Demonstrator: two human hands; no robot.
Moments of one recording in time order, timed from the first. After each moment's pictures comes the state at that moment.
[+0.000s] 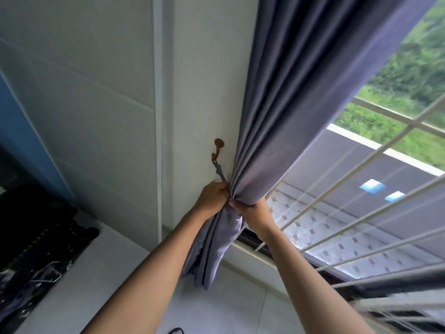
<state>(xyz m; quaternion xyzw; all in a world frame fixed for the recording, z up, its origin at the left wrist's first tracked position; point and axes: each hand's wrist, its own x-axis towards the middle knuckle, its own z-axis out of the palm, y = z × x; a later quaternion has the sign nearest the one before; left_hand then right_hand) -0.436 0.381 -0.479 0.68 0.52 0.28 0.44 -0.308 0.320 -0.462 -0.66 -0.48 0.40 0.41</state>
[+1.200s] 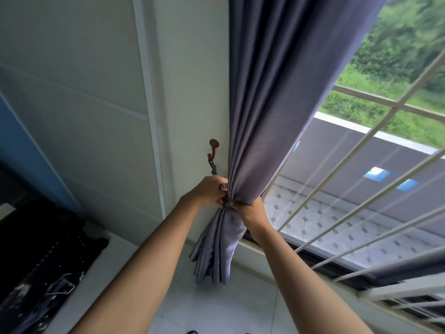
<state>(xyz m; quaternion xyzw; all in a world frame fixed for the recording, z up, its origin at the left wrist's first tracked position) -0.452 0.391 -0.440 0.74 0.46 0.13 0.47 -0.324 0.313 -0.464 -0.68 -0.40 0.43 0.43</state>
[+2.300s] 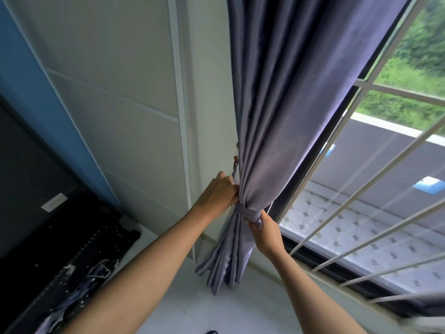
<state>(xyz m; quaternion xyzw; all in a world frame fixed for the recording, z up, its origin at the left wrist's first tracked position) -0.482 0.381 -0.452 0.89 0.44 0.09 0.03 -0.328 0.300 -0.529 -0.71 -0.58 0.29 0.29</state>
